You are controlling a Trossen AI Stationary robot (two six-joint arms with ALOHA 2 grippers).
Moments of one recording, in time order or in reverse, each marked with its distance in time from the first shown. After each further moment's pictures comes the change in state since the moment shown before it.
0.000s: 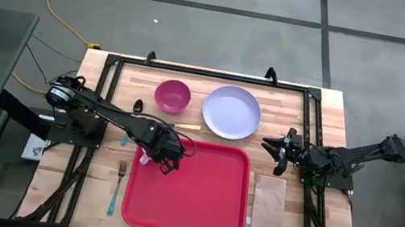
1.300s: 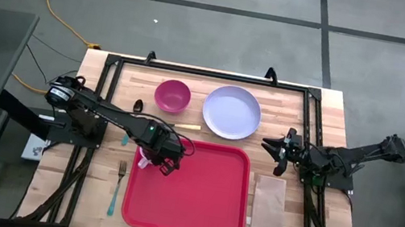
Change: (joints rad) left arm 0.000 -0.003 0.000 -0.001 0.088 -0.078; right arm 0.000 0.000 0.000 -0.001 -0.004 0.000
